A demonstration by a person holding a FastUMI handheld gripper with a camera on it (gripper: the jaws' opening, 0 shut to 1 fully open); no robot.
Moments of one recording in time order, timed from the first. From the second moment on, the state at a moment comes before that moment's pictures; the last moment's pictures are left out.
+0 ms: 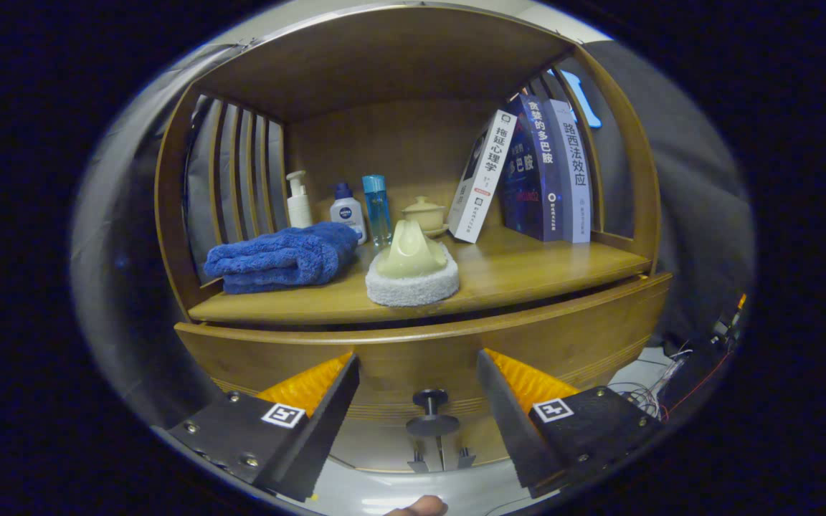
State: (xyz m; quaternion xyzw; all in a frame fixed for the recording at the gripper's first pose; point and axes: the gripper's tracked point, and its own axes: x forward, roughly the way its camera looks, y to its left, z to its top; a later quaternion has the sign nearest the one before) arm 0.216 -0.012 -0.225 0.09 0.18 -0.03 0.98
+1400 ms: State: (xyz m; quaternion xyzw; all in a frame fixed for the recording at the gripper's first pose) arm 0.206 -0.008 -0.137 0.08 0.12 -0.02 0.99
